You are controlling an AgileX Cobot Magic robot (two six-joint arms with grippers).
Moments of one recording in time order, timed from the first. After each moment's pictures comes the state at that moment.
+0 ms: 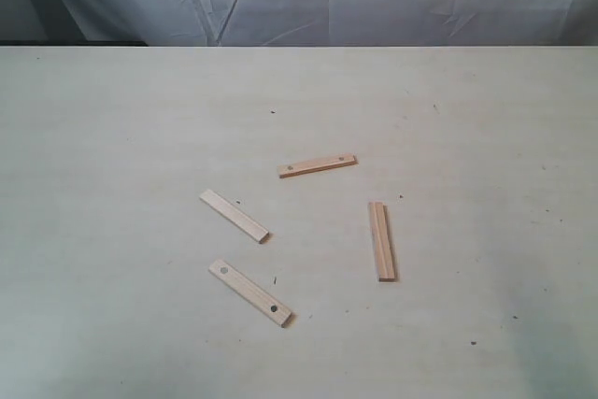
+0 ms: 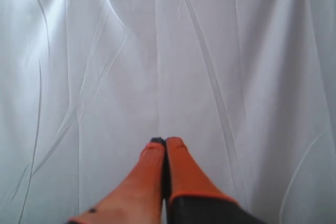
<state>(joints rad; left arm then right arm) 0.10 0.00 0.00 -0.02 0.28 0.06 -0.03 0.01 0.00 0.00 -0.36 0.03</state>
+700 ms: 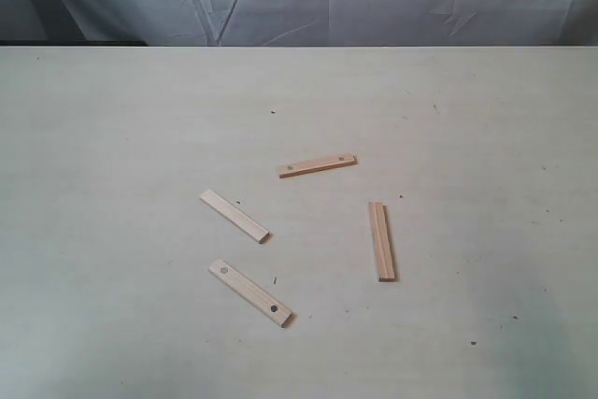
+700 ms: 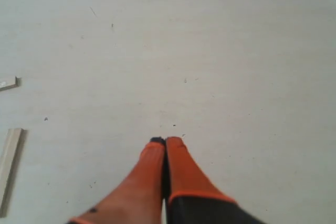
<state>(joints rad) 0.10 0.00 0.00 -0.02 0.28 0.06 -0.03 0.73 -0.51 0.04 0.54 0.01</state>
